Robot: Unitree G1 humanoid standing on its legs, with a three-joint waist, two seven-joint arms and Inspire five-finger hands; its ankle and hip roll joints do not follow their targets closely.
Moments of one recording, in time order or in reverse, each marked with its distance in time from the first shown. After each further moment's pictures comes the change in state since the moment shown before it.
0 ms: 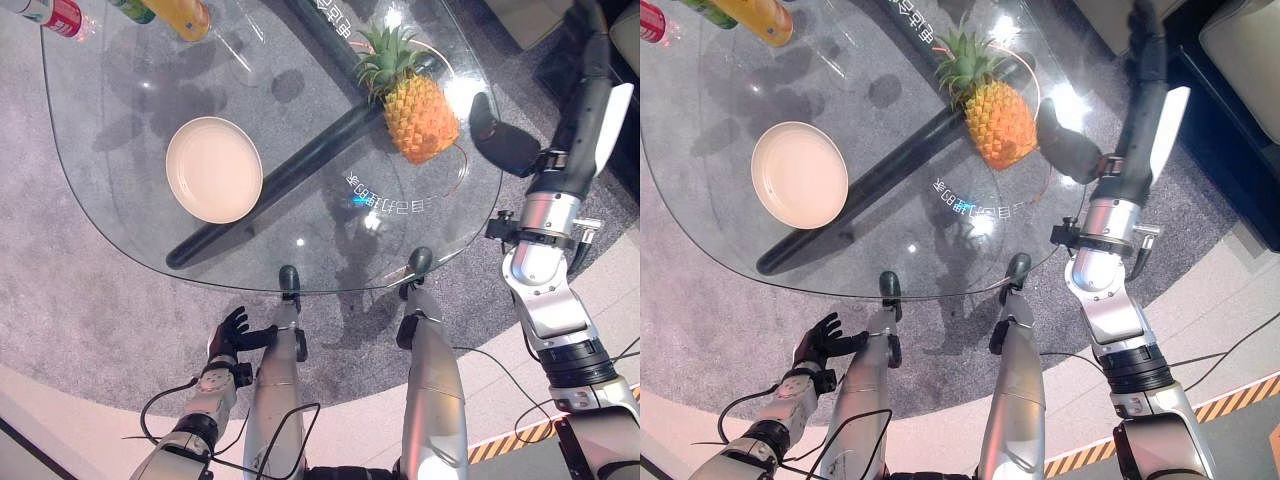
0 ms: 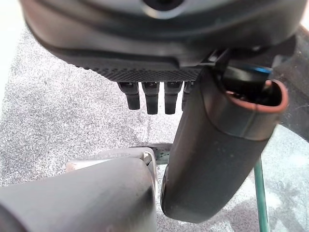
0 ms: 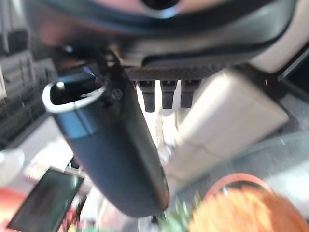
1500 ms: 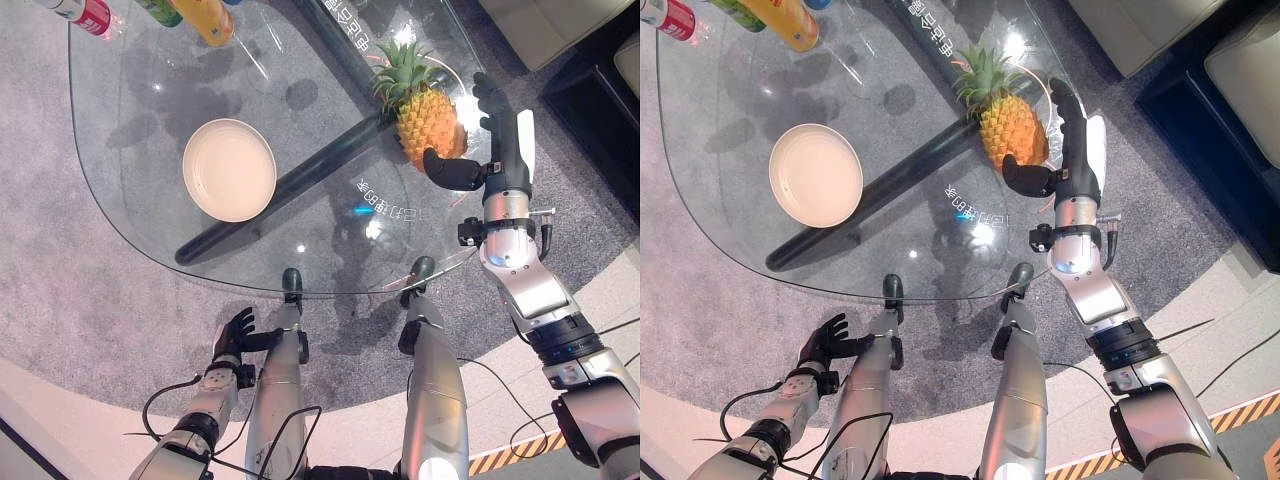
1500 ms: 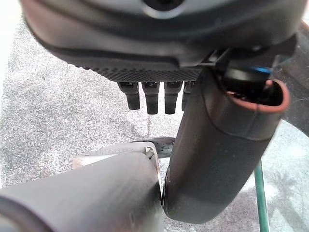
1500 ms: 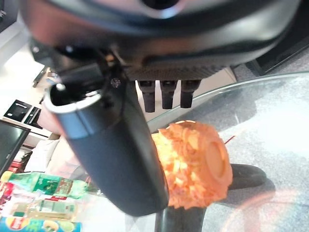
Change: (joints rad) left arm -0.009 0.006 -0.042 0.000 0.036 0.022 -0.020; right arm -0.179 -0.014 0.148 0.198 0.112 0.274 0.088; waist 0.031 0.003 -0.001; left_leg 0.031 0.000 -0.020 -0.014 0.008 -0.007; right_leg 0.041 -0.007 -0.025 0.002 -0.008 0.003
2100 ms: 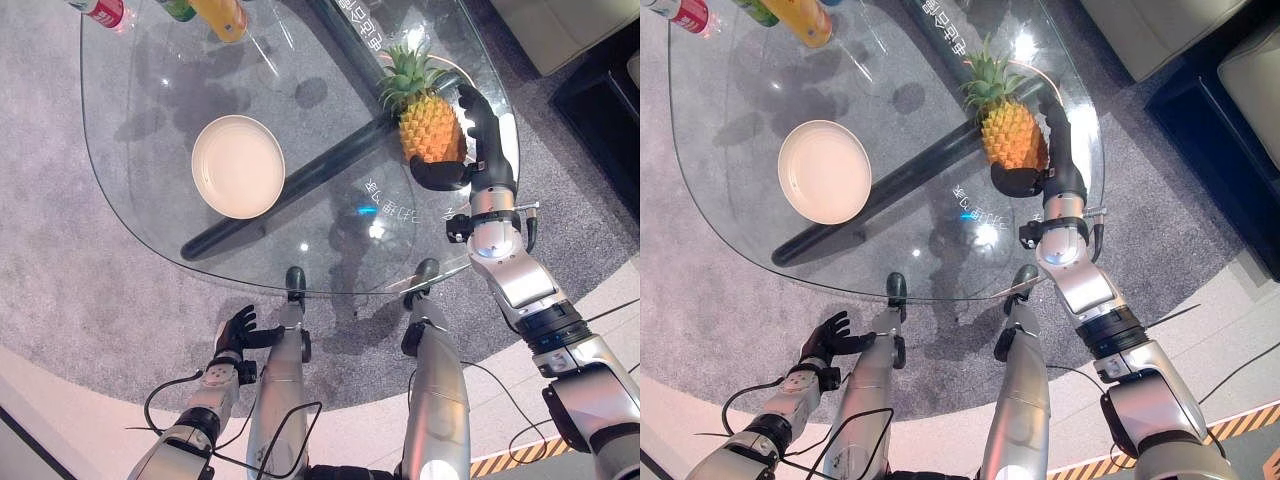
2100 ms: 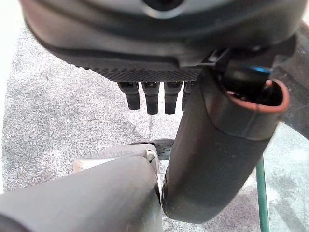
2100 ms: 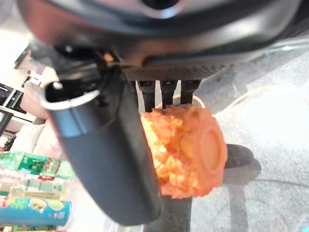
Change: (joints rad) left arm -0.019 0.000 -0.005 0.000 0.002 0.023 0.000; right arm -0.068 0.030 0.065 0.060 0.025 0.093 0.012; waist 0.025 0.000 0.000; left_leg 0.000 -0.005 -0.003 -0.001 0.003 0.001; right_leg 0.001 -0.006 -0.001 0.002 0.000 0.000
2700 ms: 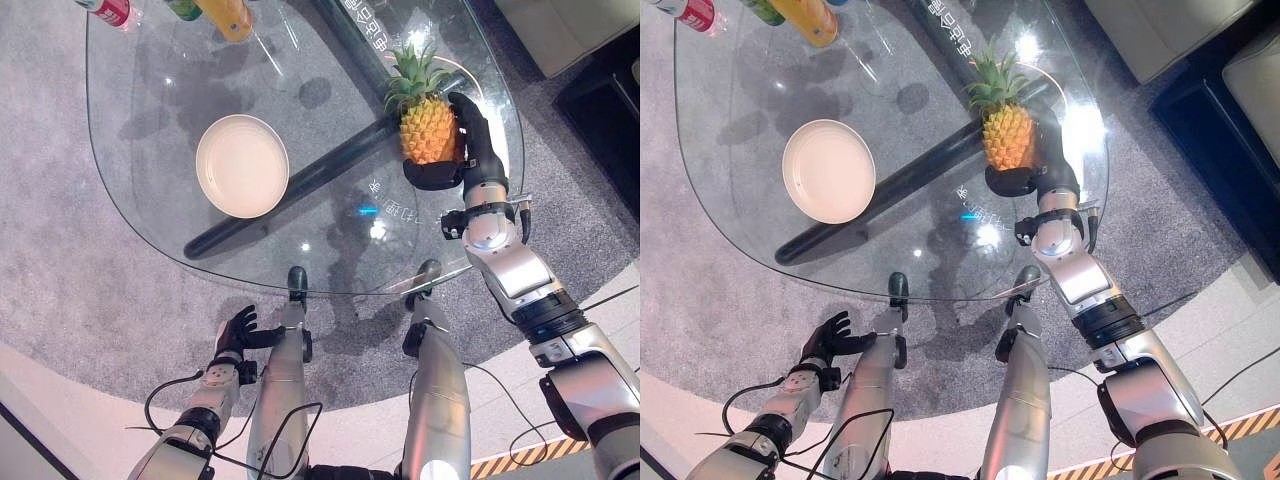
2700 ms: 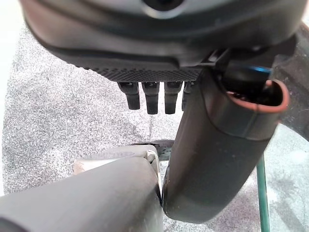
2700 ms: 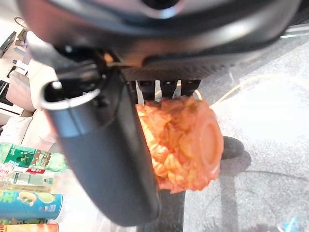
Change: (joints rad) left arm 0.000 0.000 -0.005 -0.003 0.000 0.002 0.000; right arm -0.035 0.001 0.015 0.009 0.015 0.077 0.020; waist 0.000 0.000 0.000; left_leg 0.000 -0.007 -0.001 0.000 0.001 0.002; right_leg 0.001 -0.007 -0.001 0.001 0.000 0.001
